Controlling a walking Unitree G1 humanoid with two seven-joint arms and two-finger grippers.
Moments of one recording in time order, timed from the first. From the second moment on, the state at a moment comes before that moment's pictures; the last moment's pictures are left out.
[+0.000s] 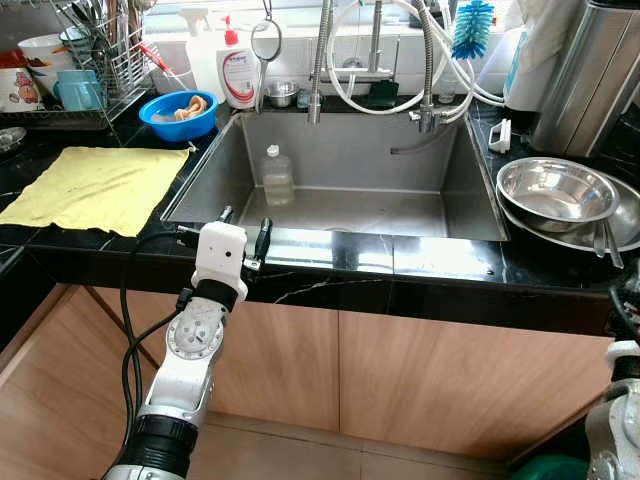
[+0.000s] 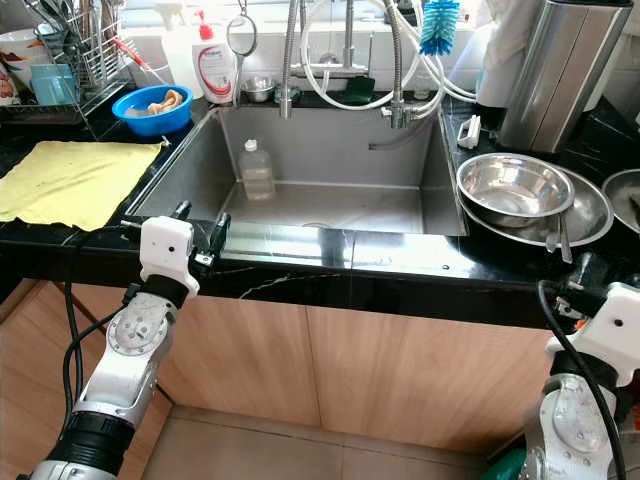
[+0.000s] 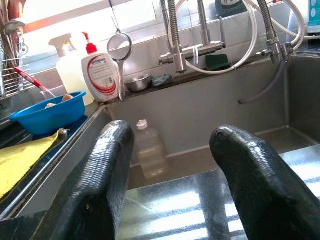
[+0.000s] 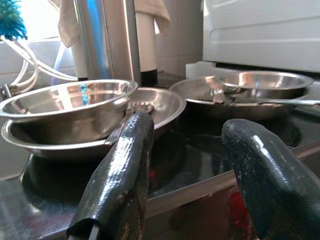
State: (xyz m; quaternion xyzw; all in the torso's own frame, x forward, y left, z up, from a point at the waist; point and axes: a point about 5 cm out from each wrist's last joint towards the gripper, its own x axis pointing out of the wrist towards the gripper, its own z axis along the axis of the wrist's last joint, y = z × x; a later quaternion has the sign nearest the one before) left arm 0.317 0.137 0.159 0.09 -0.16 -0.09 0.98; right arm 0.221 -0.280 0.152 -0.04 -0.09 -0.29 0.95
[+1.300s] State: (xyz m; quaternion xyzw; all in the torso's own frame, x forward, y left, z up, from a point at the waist) left arm 0.317 0.138 0.159 0.09 -0.16 -0.09 0.98; right arm 0.240 -0.266 0.169 -0.04 -0.13 -0.22 0.96
